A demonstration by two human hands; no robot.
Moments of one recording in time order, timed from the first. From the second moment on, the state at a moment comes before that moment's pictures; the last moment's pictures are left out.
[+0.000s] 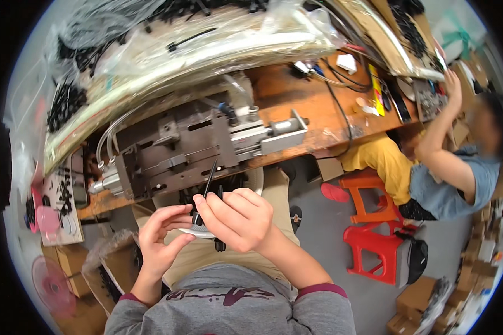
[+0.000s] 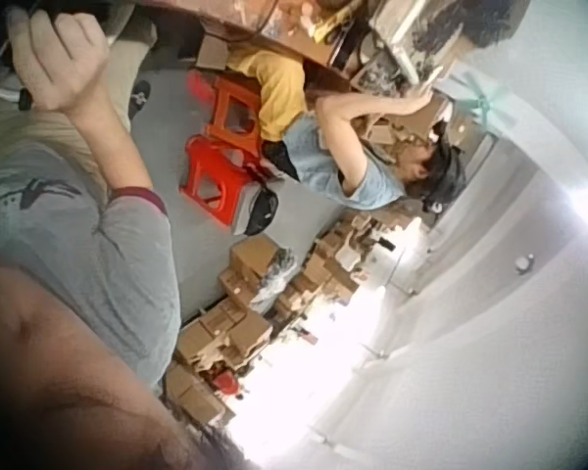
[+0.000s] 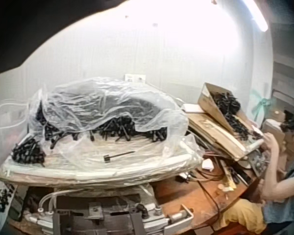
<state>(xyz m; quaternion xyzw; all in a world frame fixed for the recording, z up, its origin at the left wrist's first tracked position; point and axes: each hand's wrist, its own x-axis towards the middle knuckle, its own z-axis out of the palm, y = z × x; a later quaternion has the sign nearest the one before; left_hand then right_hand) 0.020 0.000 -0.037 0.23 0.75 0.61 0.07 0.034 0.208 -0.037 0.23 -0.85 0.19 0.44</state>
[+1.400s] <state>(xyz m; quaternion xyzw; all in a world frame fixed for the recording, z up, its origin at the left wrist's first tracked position) -0.029 0.010 -0.037 0.35 0.88 0.28 -0.19 0.021 0.184 -0.027 0.22 -0.89 0.29 0.28</state>
